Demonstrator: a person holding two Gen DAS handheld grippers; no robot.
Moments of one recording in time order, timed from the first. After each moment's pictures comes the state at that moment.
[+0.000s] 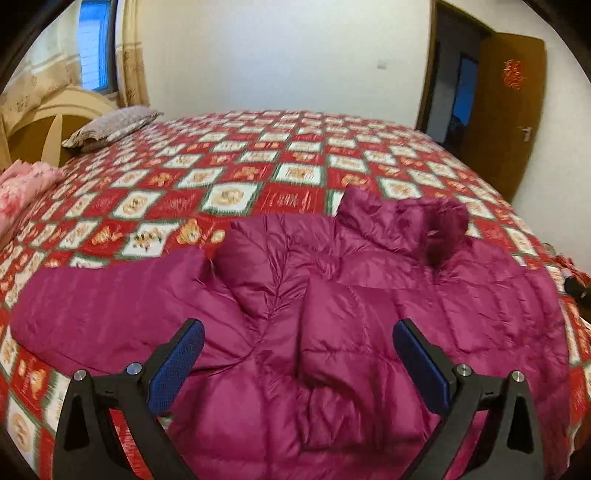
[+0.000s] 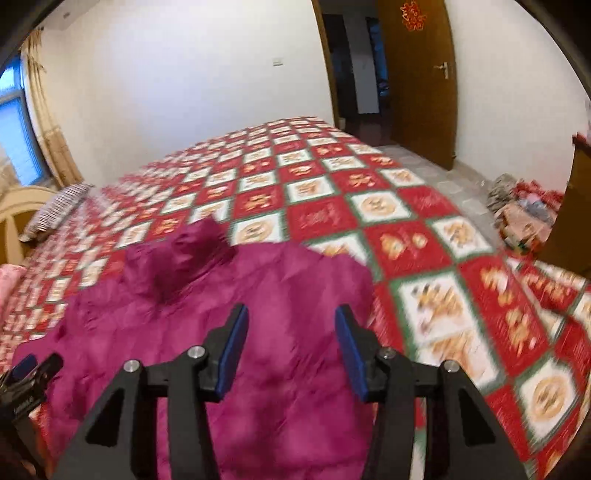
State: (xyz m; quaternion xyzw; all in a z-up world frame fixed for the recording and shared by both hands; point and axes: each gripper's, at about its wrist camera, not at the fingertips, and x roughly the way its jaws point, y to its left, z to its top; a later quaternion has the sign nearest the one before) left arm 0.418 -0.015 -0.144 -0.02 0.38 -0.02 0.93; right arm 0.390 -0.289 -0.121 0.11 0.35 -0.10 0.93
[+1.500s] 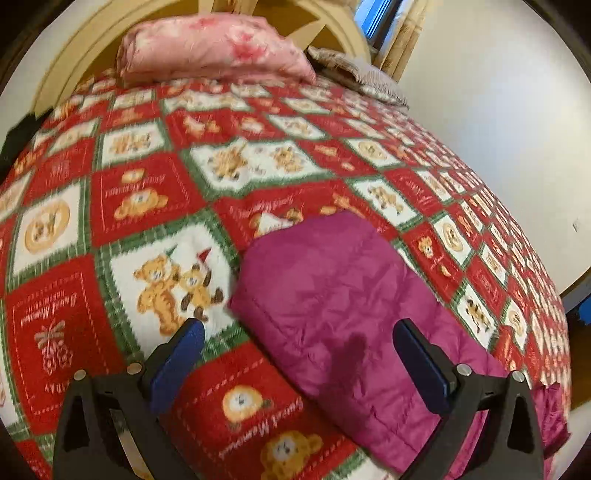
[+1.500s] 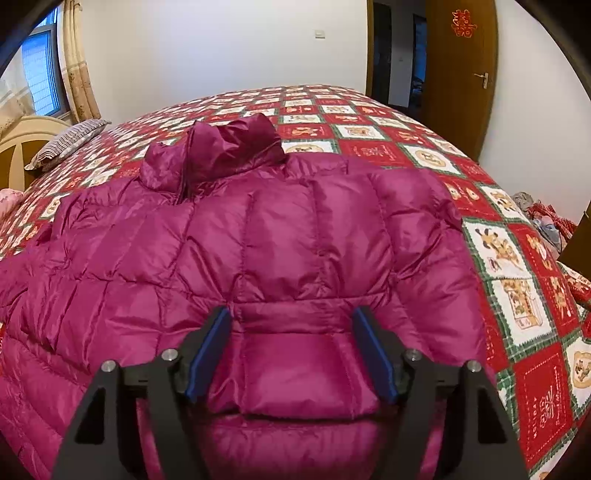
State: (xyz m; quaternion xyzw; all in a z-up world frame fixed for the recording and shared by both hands) left arm 0.386 0.305 -0.185 -0.29 0.34 0.29 0.85; right arm 0.369 -0.222 -0.193 0.04 0.39 -0.06 0.92
